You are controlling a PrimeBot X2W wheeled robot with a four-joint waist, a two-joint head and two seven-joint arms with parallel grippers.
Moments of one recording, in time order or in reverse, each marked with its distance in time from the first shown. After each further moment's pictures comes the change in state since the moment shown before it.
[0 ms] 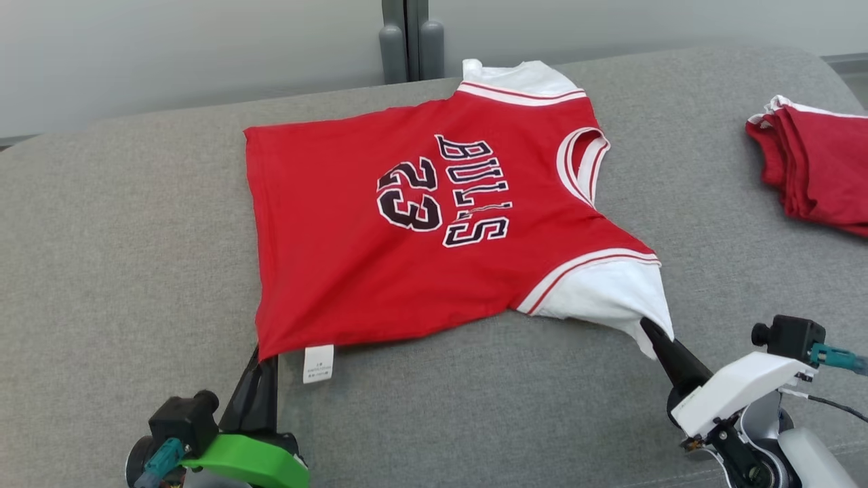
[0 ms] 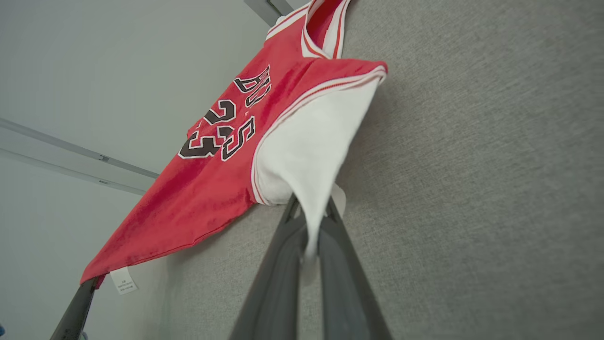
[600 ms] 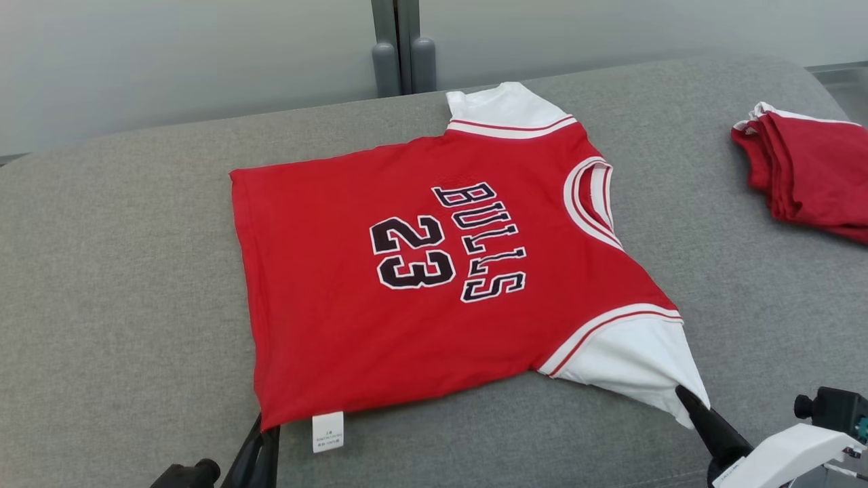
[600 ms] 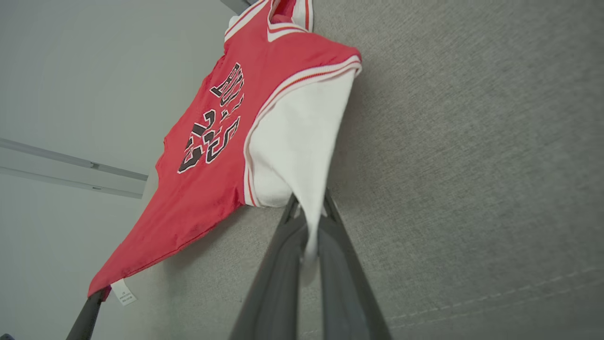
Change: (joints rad) left arm 0.230 0.049 -0.031 -0.187 0.006 0.037 0.069; right arm 0.264 0.021 -0.132 -0.187 -0.002 0.000 0.091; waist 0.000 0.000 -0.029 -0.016
